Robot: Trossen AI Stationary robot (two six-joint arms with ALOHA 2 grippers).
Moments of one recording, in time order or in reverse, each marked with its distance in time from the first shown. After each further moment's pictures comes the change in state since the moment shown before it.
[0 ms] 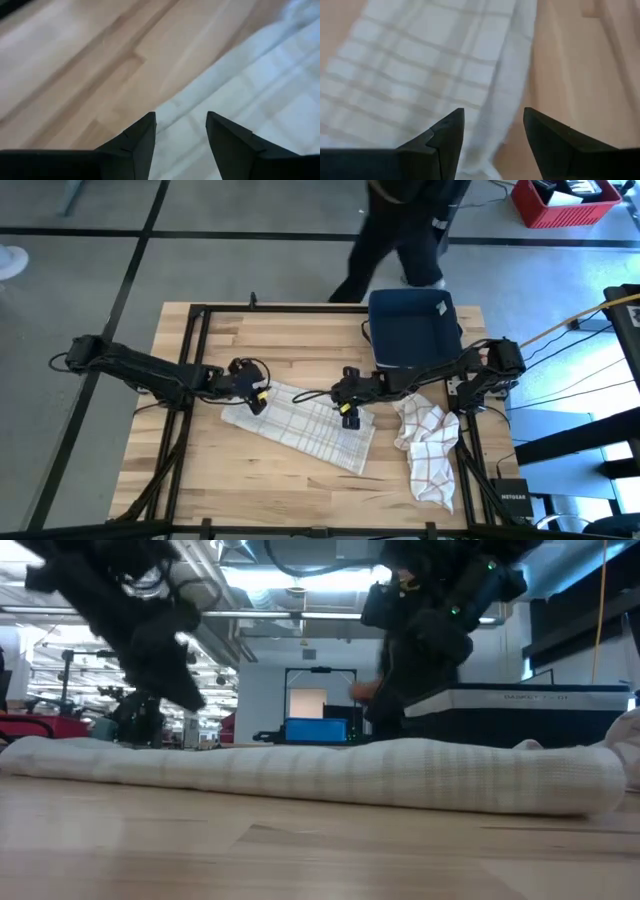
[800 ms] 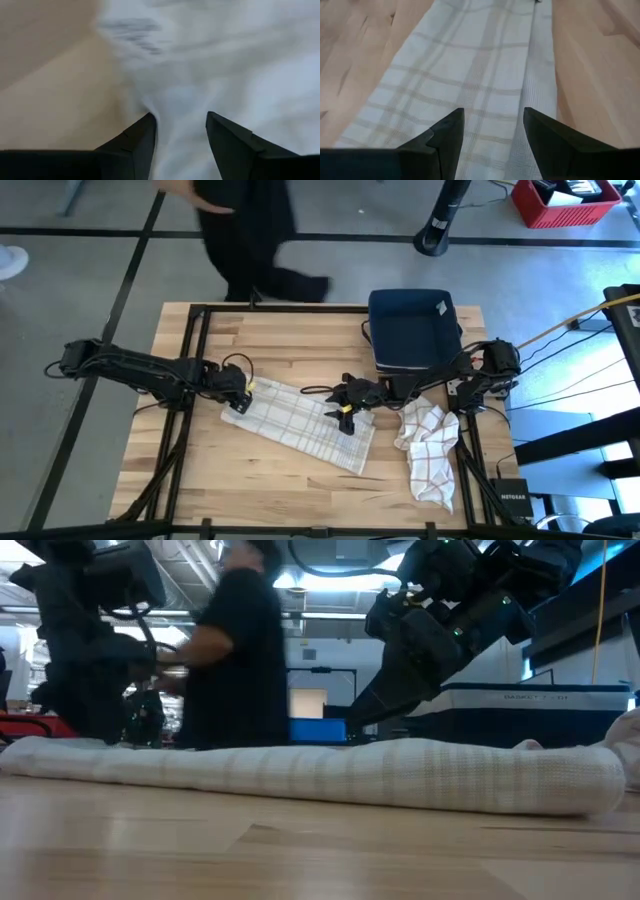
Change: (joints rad) left arm 0.085 -0.070 -0.013 -0.438 0.373 -0.454; right arm 0.001 0.040 -0.183 0.473 -0.048 0.128
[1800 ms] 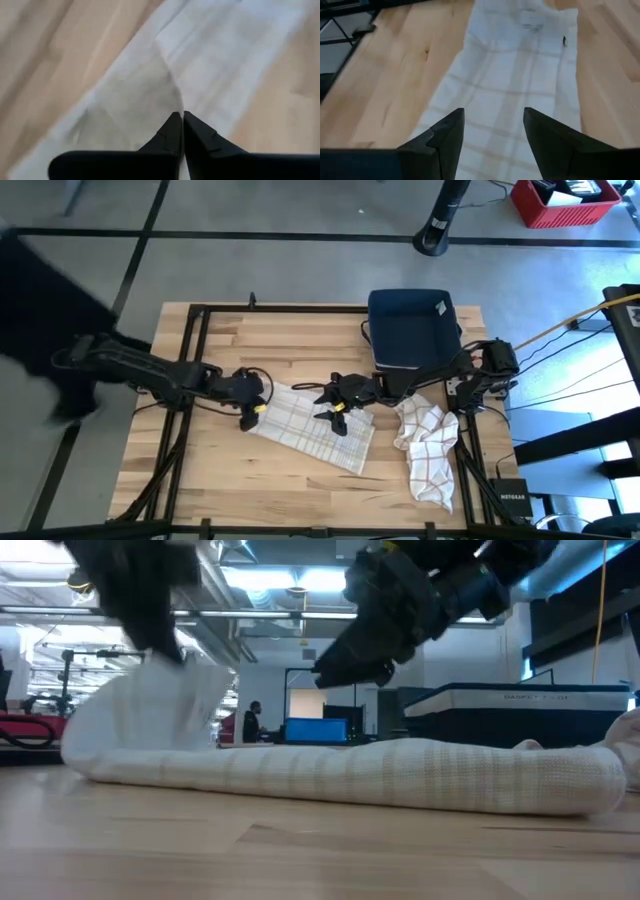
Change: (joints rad) left arm -0.190 0.063 0.236 0.177 -0.115 0.535; right arm 0.000 0.002 0.142 -0.062 -0.102 0.001
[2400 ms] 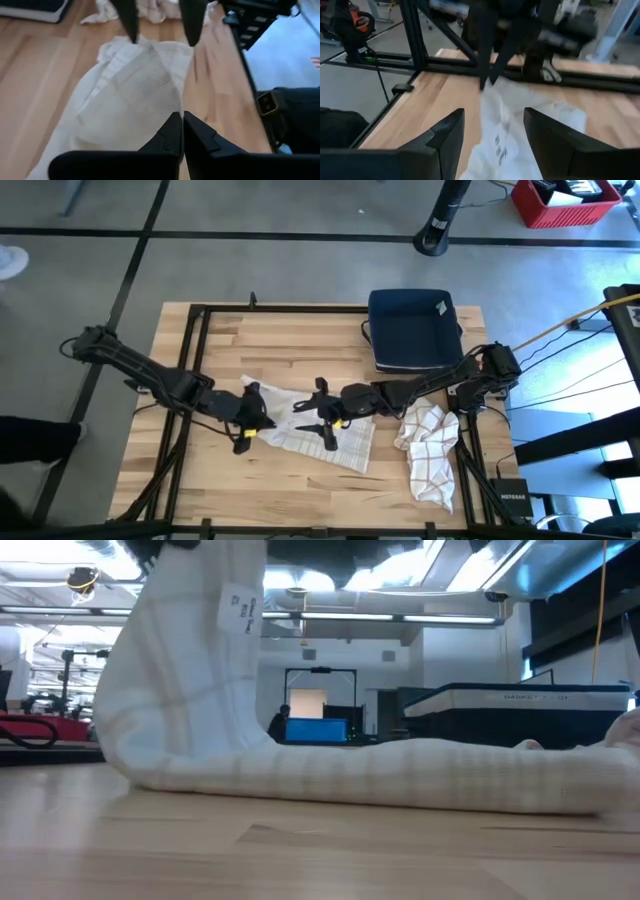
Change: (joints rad) left arm -0.222 0.037 0.125 0.184 -0.015 0.073; right arm 0.130 0.007 0.195 0.122 0.108 -0.198
